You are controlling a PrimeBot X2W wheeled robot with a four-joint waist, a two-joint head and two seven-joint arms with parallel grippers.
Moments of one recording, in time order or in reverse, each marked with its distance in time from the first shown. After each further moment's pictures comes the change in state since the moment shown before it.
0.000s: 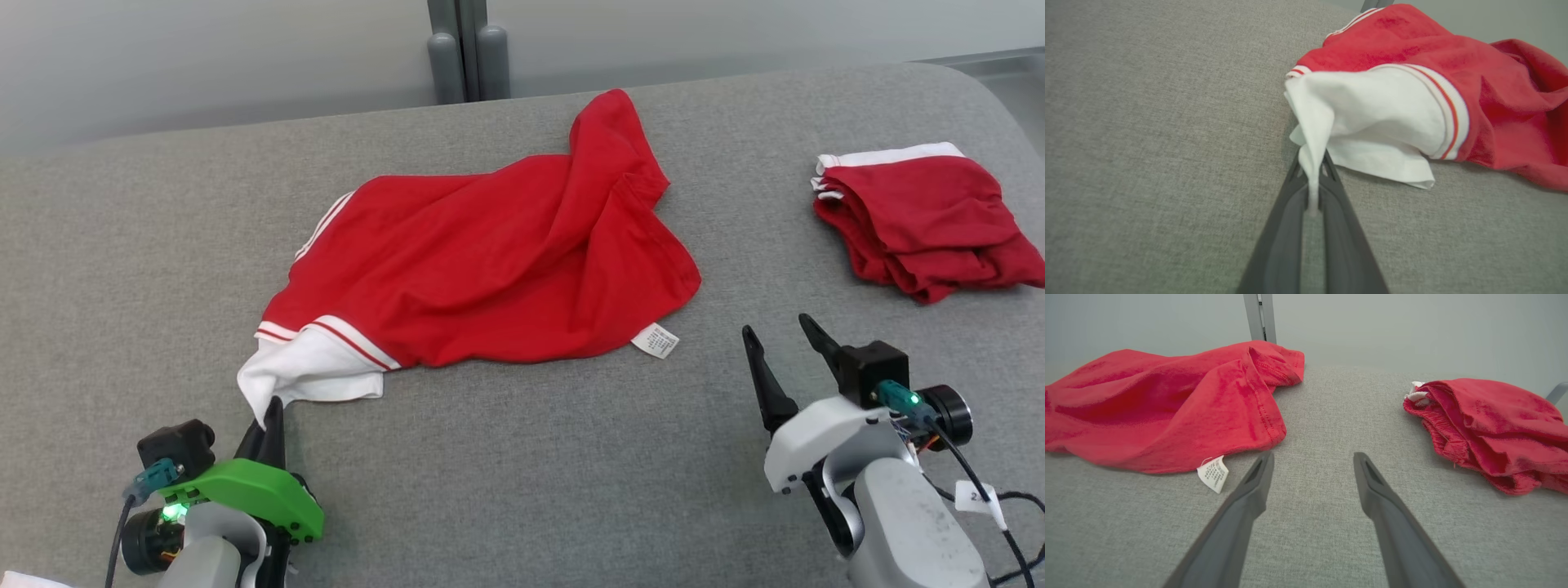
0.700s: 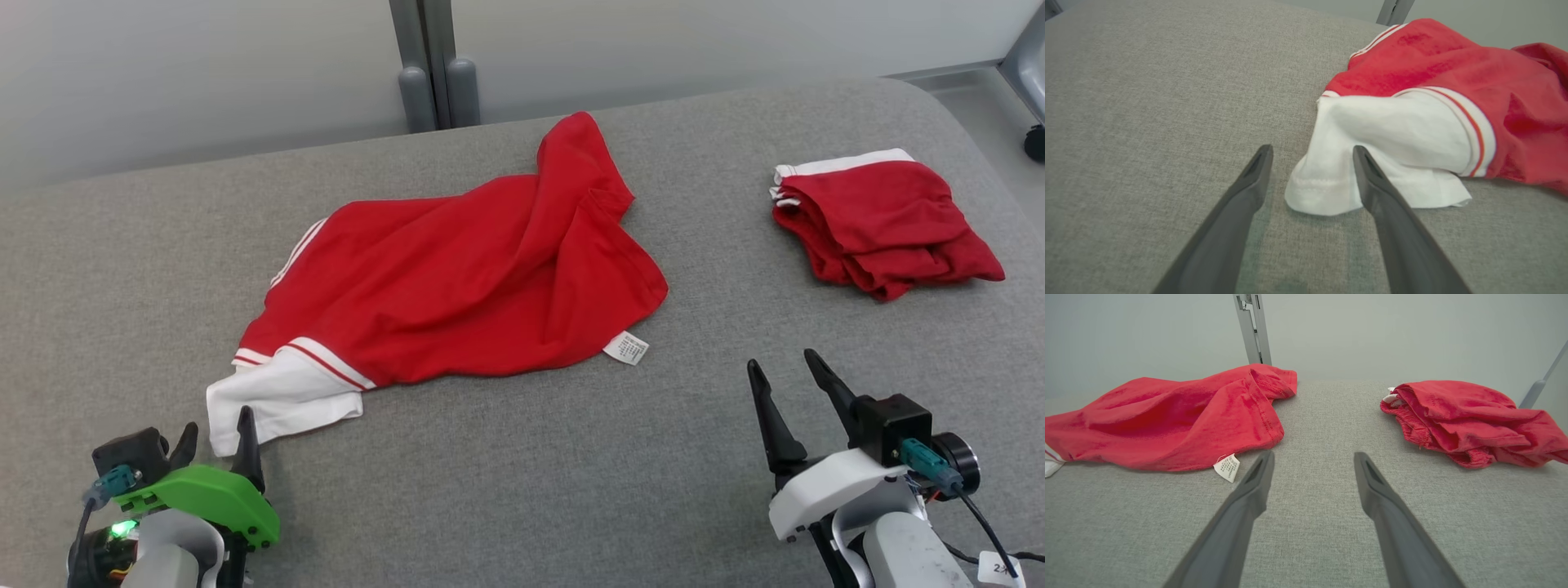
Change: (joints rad) left arm 0.018 0.005 0.165 0.018 0.142 0.008 0.049; right arm 0.142 0.000 0.017 -0.134 0.064 0.000 -0.041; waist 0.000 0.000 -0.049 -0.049
